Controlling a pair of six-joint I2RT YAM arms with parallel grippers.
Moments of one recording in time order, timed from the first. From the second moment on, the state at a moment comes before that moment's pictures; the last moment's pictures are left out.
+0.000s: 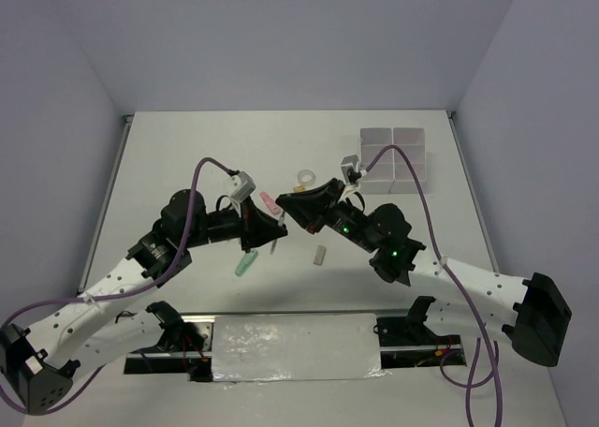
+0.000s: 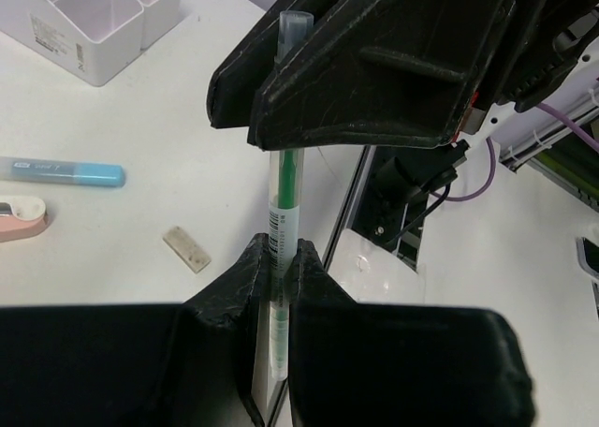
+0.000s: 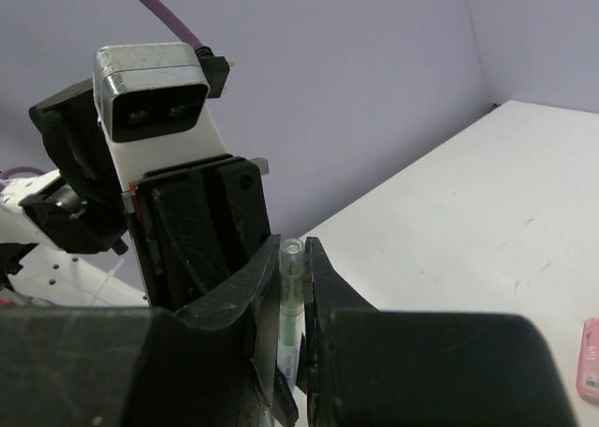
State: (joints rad) left arm -0.69 0.85 0.75 0.00 0.52 -0.35; right arm 0.94 1.04 0.63 0.70 -0.10 0.51
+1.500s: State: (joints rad) left arm -0.76 0.85 1.01 -0.66 -0.35 -0.47; right arm 0.38 1.39 0.88 0.50 0.54 0.10
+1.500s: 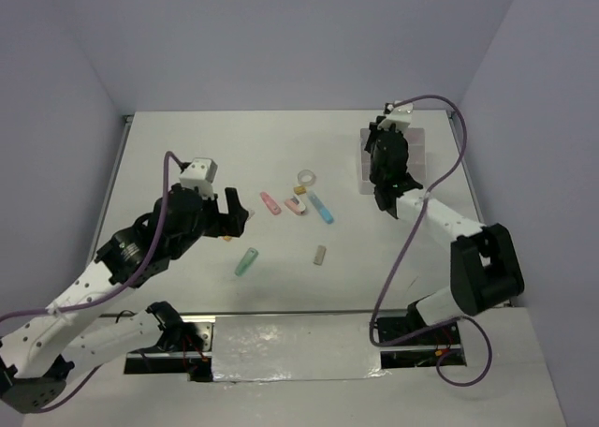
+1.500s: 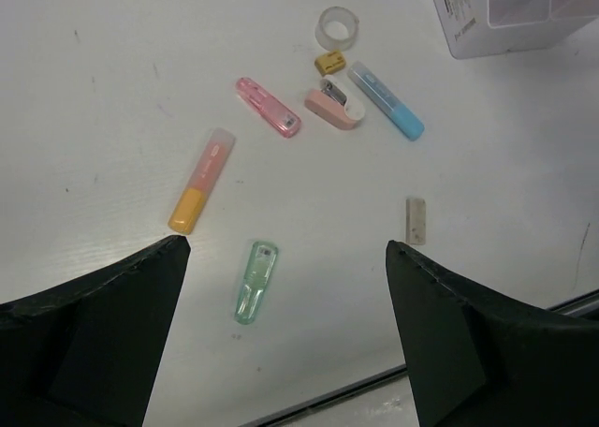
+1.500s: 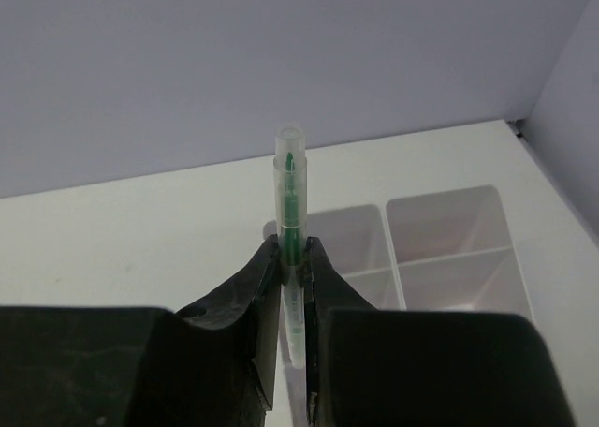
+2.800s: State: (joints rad) left arm -0.76 0.81 0.98 -0.72 -0.31 -0.44; right arm 0.28 1.51 1.03 0.48 0.40 0.16
